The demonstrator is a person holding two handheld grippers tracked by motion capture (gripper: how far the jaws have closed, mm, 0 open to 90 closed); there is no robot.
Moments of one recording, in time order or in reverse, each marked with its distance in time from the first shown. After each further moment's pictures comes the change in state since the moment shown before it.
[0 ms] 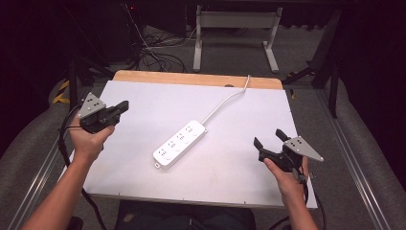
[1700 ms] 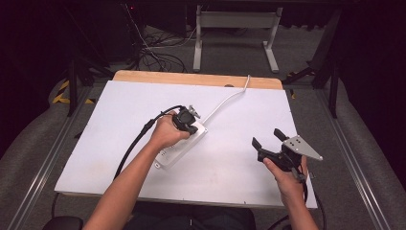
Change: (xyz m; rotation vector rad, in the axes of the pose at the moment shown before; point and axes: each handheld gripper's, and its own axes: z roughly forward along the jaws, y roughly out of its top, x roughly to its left) left arm -0.119 -0.009 0.187 0.609 -0.319 0.229; right arm 0.002 0.001 0.002 -0.002 0.026 0.005
